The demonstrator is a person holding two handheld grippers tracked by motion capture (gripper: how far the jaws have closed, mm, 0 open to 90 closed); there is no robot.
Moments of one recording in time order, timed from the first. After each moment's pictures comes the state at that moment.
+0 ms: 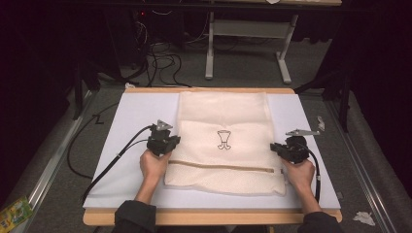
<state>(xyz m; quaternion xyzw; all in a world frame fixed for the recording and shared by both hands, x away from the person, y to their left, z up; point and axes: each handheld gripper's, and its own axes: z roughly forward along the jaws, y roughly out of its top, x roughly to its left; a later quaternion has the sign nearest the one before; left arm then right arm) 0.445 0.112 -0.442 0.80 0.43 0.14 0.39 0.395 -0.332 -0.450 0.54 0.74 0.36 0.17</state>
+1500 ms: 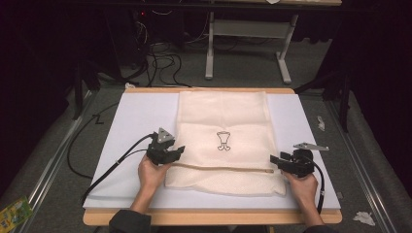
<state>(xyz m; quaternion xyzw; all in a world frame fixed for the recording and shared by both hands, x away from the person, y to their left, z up) 0.413 0.108 -0.446 0.82 0.38 0.17 0.40 0.358 -0.345 -0.474 0.57 0.71 0.39 0.15</state>
